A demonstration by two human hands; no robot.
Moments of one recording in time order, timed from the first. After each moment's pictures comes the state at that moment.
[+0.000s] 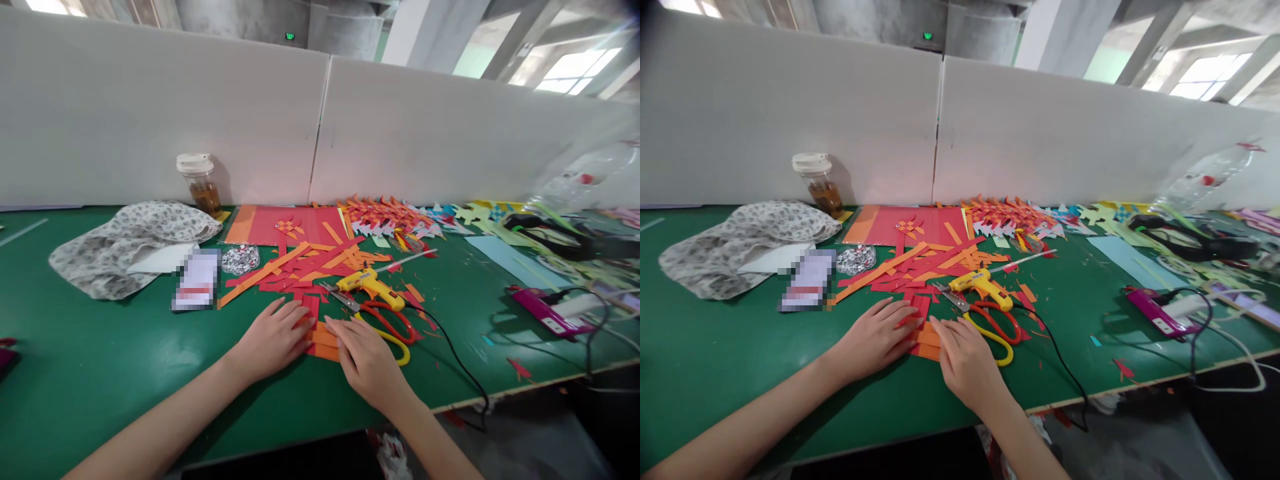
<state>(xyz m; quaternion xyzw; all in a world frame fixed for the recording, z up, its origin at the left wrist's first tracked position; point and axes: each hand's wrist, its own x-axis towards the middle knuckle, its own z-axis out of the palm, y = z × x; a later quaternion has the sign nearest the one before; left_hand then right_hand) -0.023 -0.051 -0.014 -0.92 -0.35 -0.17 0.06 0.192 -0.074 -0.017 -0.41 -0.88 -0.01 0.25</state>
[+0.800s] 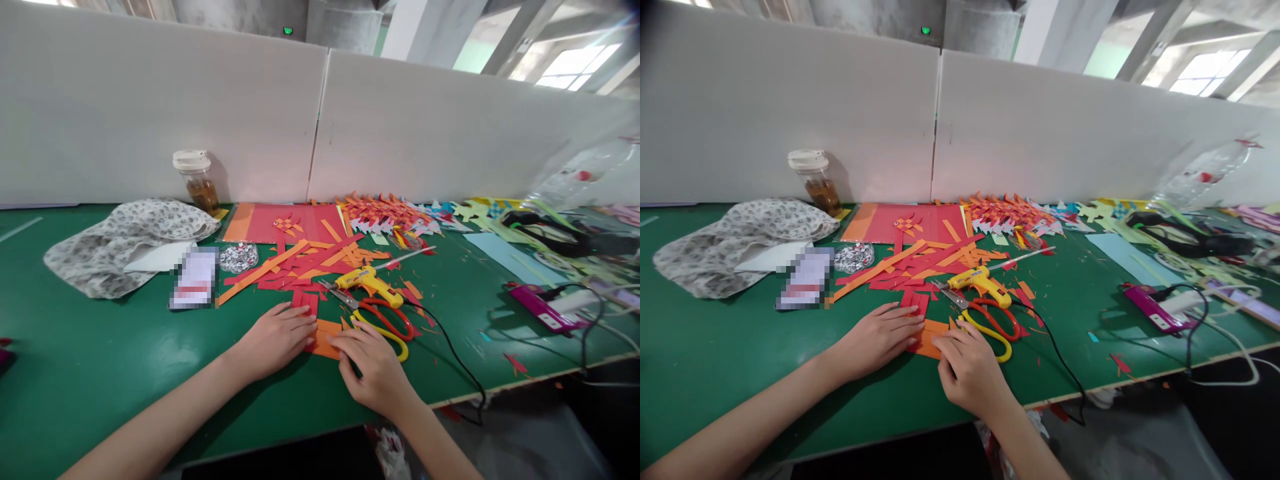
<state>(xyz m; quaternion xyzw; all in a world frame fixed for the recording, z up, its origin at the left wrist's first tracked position) -0.024 -0.050 -0.015 -0.93 -0.32 -0.19 -0.04 0.195 -0.086 -0.009 -0.39 -0.87 -0.02 0.29</state>
